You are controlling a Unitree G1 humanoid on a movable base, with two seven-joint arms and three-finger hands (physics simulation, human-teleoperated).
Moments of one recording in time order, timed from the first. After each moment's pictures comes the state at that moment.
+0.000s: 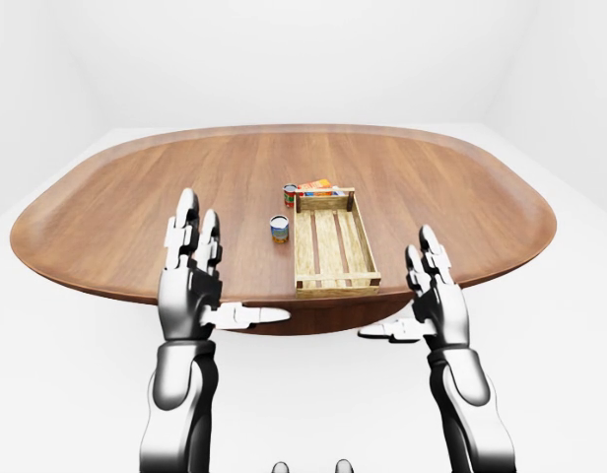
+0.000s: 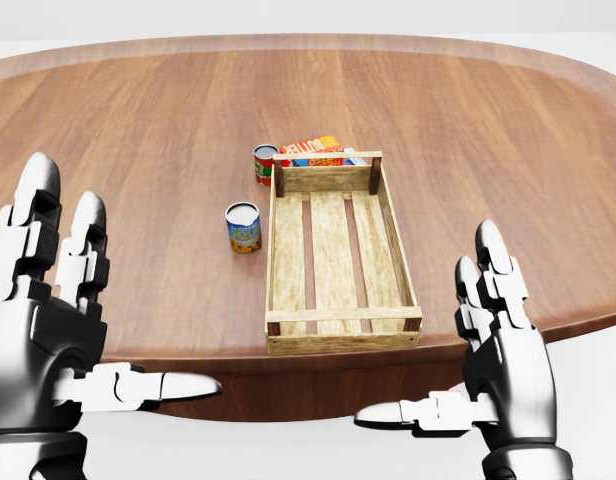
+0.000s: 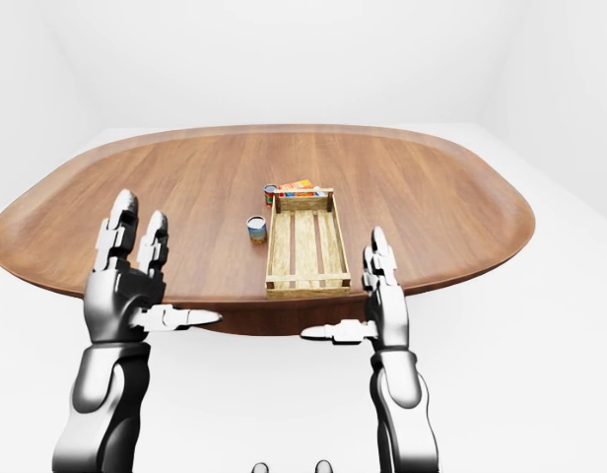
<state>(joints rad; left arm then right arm) 0.06 0.00 0.00 -0.55 -0.15 0.09 -0.01 0.15 0.00 -0.01 -0.40 0.05 0.09 0.03</state>
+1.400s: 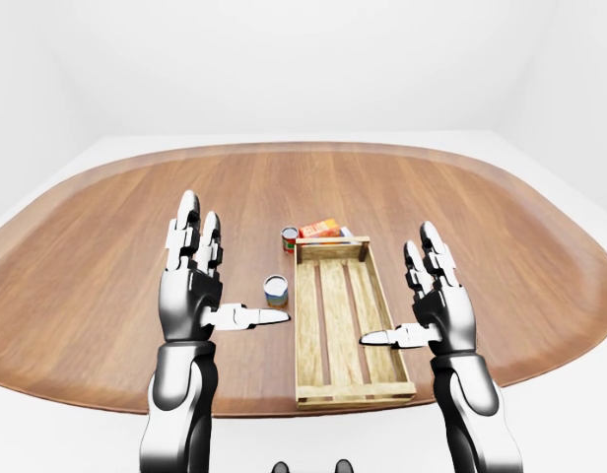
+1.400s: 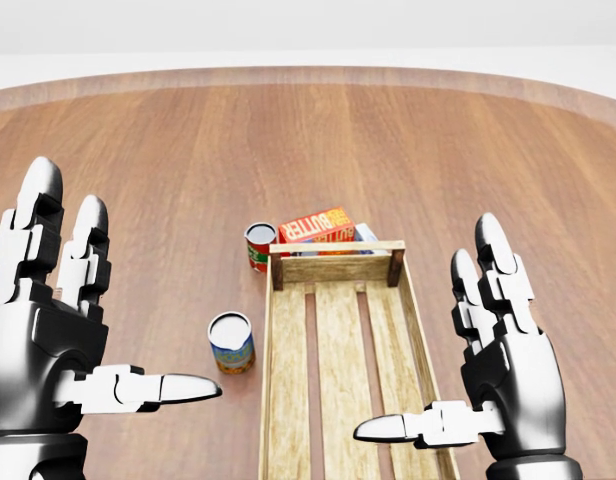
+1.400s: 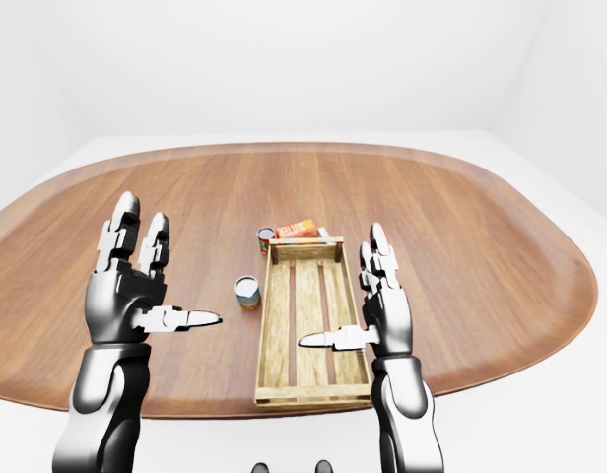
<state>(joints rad) 0.07 0.00 0.01 -0.55 -0.16 0.09 -0.01 0.19 0.00 0.00 -0.46 0.09 0.05 0.08</state>
